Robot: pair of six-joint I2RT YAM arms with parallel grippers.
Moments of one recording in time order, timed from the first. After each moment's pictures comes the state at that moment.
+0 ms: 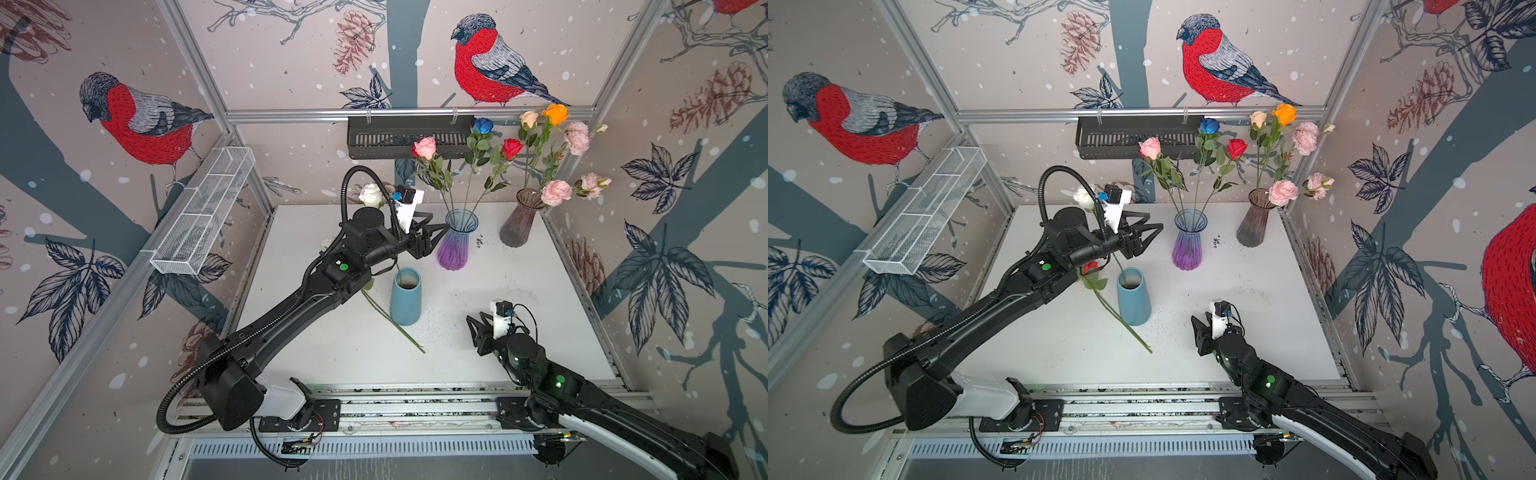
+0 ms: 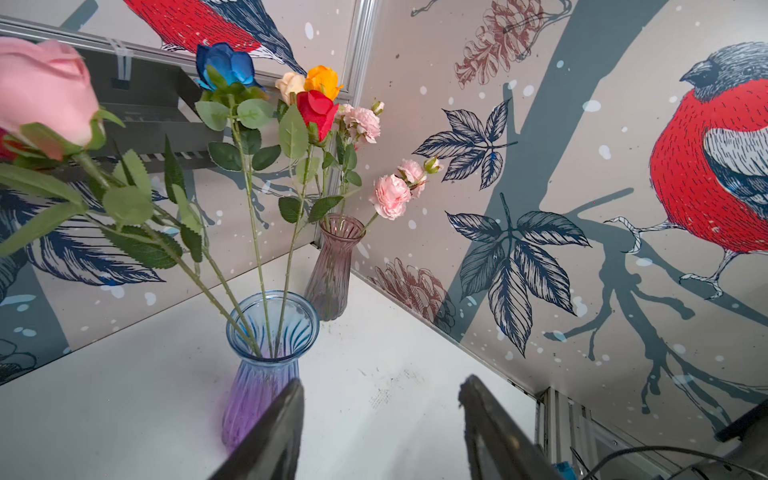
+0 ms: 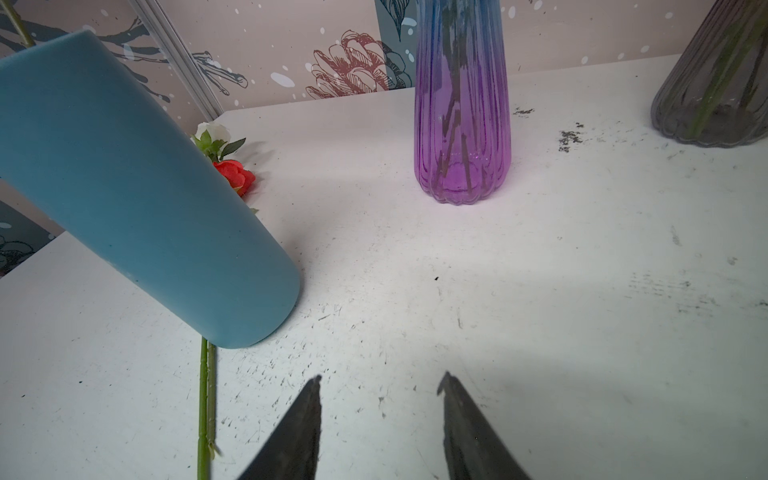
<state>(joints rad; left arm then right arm) -0.74 1.38 1.31 0.06 0.34 -0.25 0.92 0.39 0.09 -0.04 0.40 0.39</state>
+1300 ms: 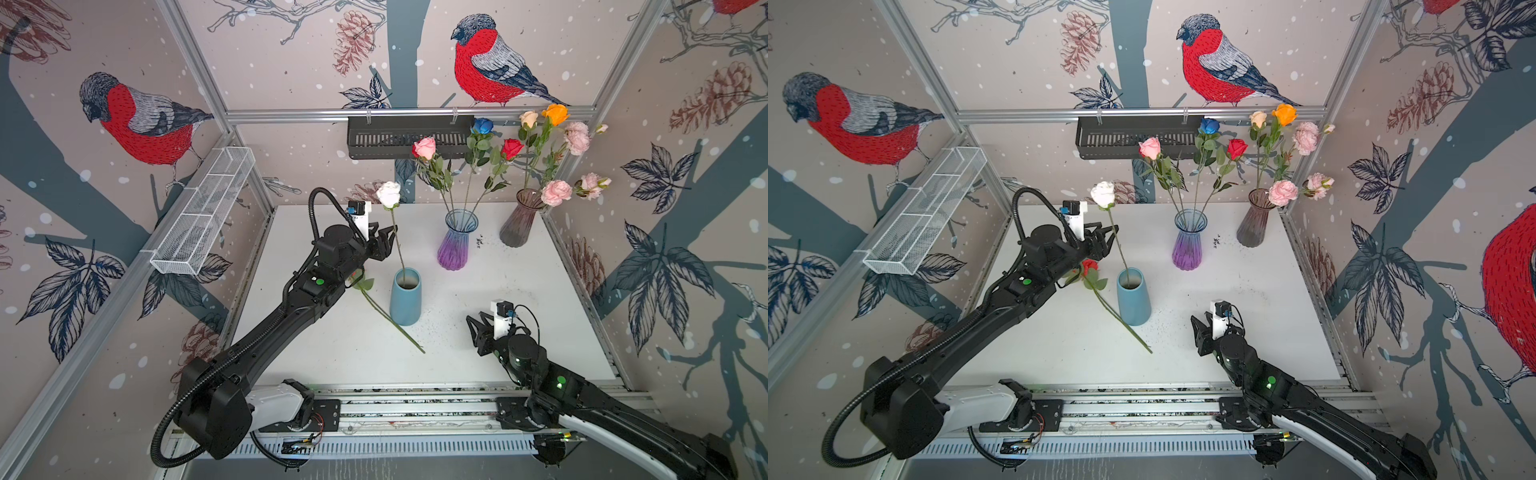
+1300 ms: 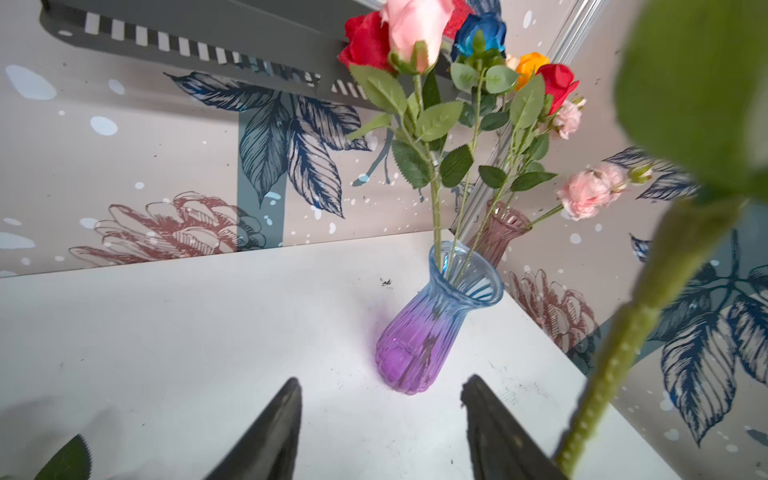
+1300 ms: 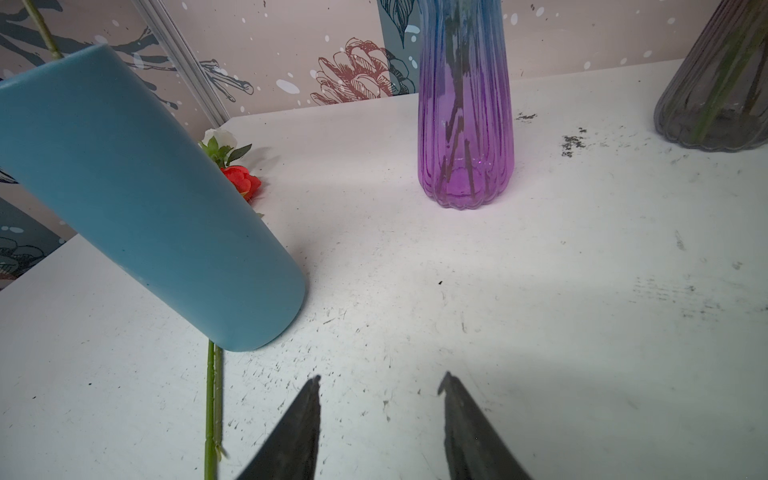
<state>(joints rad) -0.54 1.24 1.02 0.12 0.13 -0.32 0.92 0.37 0.09 -0.04 0.40 0.39</state>
